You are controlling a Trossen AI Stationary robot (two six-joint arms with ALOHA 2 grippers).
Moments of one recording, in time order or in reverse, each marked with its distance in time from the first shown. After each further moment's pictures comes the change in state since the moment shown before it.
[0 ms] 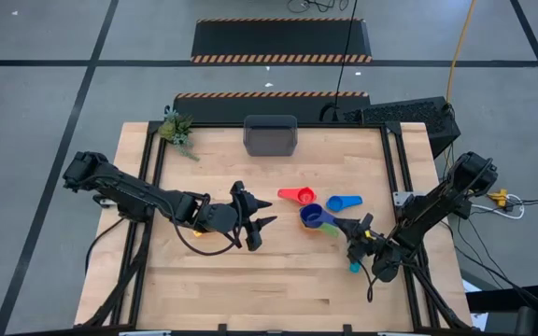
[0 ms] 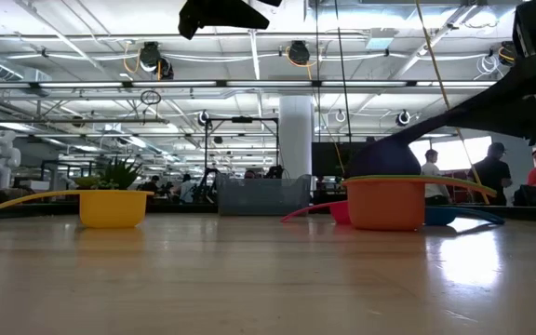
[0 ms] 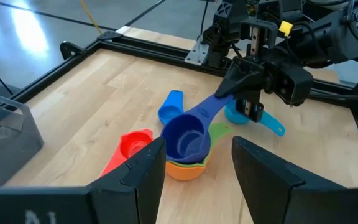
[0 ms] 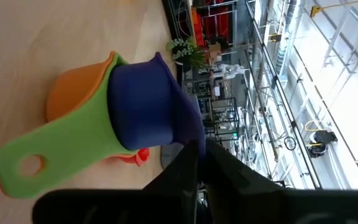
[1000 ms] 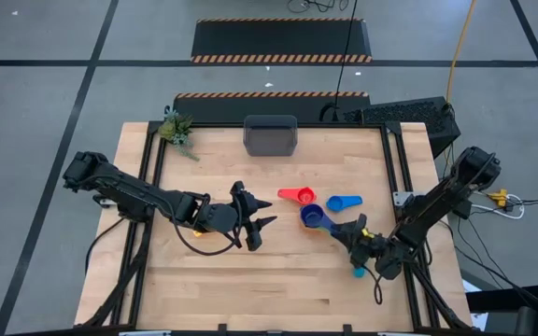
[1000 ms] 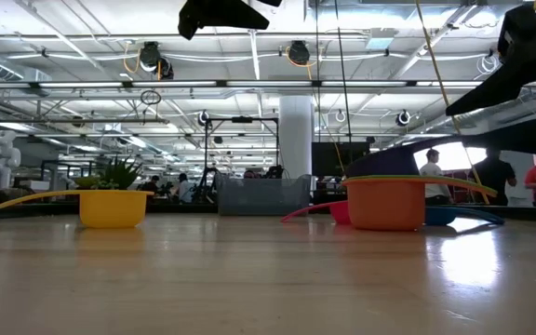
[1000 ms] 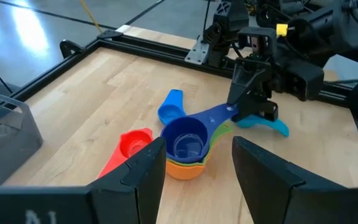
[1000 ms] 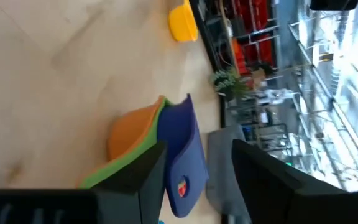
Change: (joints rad) left arm -0.001 0.000 0.000 -0.003 0.002 -0.008; right arm -0.001 -0.098 0.000 -0.057 -0.245 0.074
